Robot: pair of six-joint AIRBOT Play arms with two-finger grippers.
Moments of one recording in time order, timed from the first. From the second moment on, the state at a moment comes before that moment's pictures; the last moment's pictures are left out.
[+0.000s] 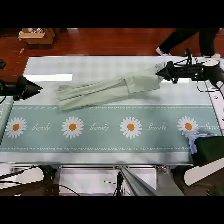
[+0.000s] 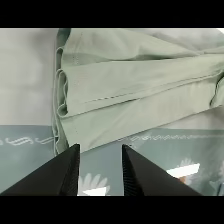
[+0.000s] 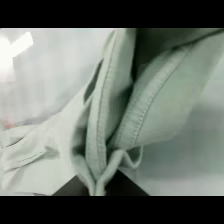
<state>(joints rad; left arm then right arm) 0.51 -1.40 1.12 0.73 -1.30 -1.14 -0.24 -1.80 1.48 -0.55 1.12 1.21</state>
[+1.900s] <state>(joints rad) -0.67 -1.75 1.28 0.23 -0.69 -1.24 -0.24 -1.11 1.48 -0.85 1.52 1.44</state>
